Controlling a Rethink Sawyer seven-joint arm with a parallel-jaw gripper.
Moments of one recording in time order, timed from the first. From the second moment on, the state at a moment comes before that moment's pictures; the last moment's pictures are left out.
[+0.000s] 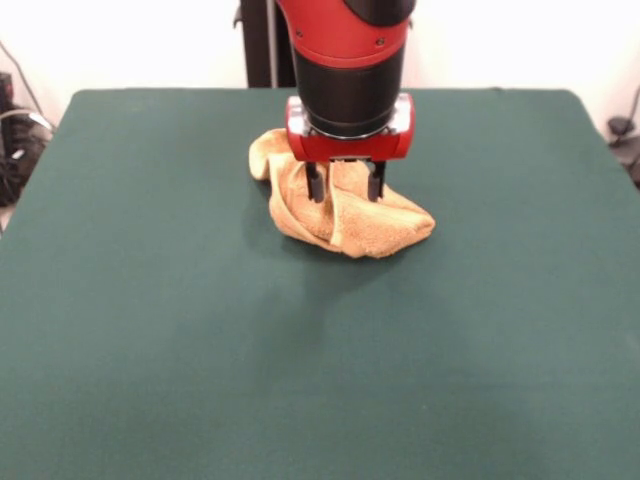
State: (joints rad) arm -0.20 -0.43 0.00 1.26 -0.01 0.98 1.57
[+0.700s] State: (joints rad) arm -0.21 -0.43 0.00 1.26 -0.05 0.99 1.57
